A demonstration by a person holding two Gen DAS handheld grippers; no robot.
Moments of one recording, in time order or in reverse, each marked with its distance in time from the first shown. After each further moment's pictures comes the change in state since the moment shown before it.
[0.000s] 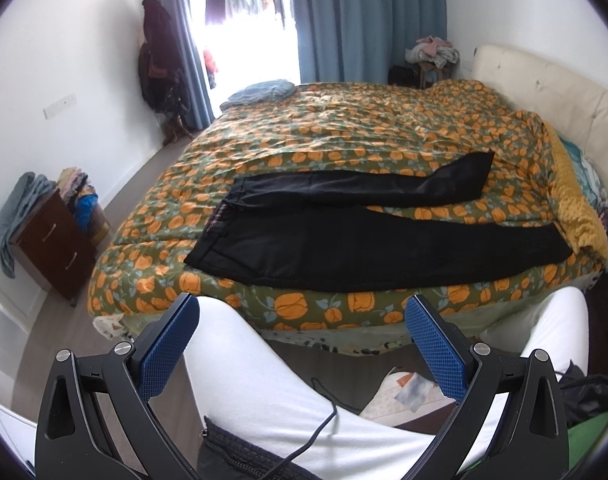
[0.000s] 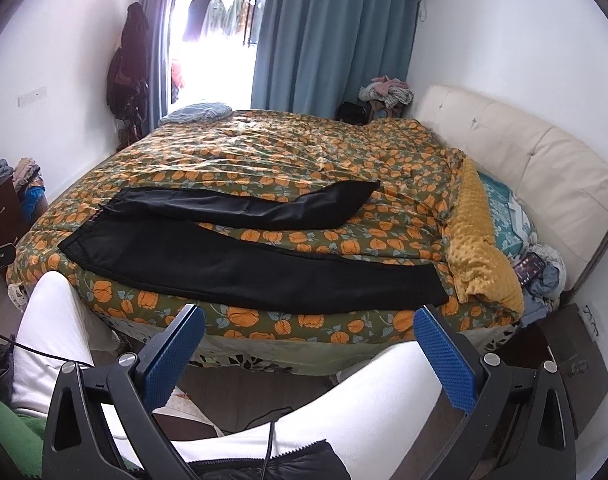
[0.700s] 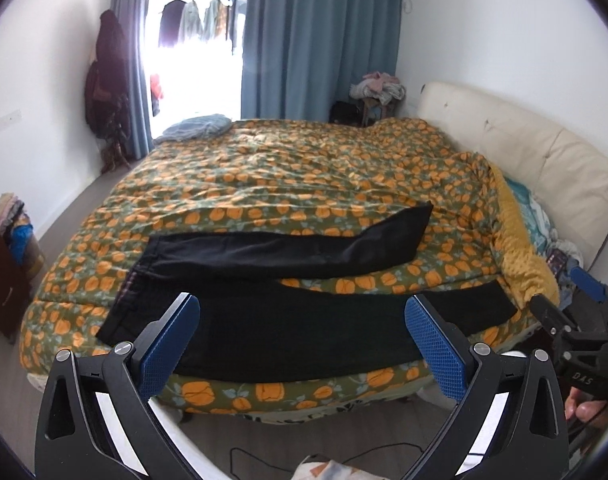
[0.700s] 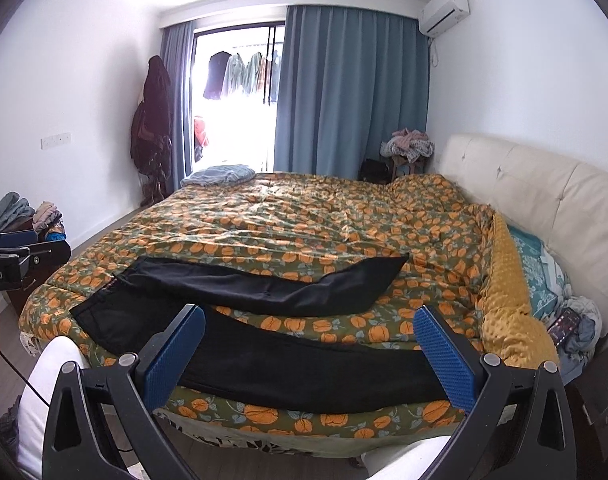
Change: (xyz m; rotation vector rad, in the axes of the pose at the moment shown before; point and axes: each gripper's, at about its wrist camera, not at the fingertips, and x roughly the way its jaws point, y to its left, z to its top) left arm 0.033 -0.078 0.099 0.022 -0.095 -0.235; right arm 0.054 -0.003 0.066 0.022 -0.151 0.034
